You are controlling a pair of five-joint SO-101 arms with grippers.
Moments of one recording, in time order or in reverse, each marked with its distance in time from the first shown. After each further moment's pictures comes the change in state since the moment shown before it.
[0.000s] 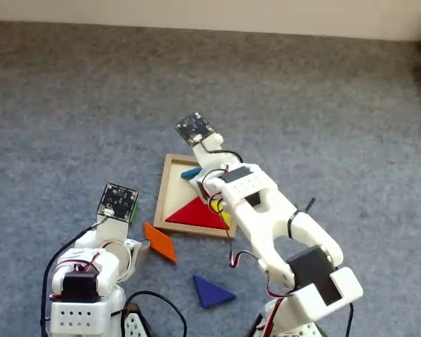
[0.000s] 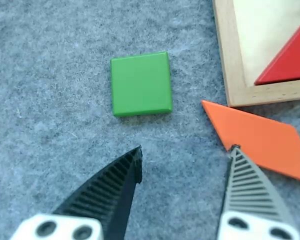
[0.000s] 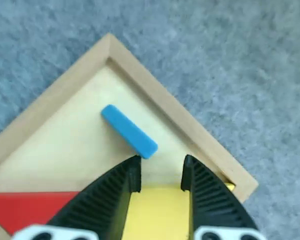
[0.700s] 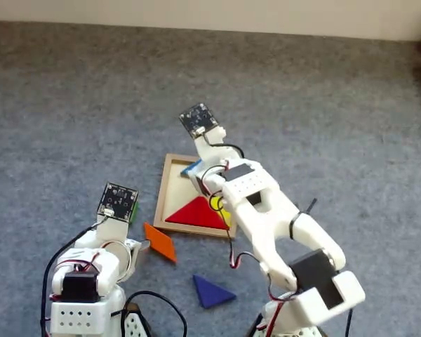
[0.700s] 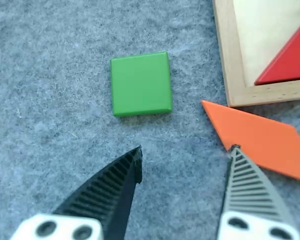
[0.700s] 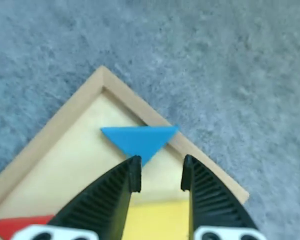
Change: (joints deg) left arm 0.0 0.0 0.0 0.0 0.0; right arm -0.4 -0.5 -1.7 -1.9 -4.1
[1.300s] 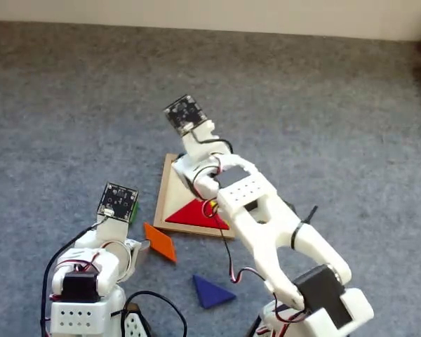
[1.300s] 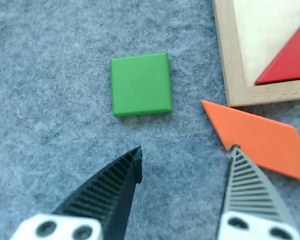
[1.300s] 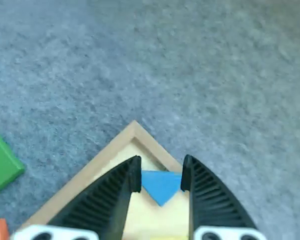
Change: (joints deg) left arm 0.0 0.0 0.0 0.0 0.0; right arm -4.5 -6.3 0.4 -4.6 0.0
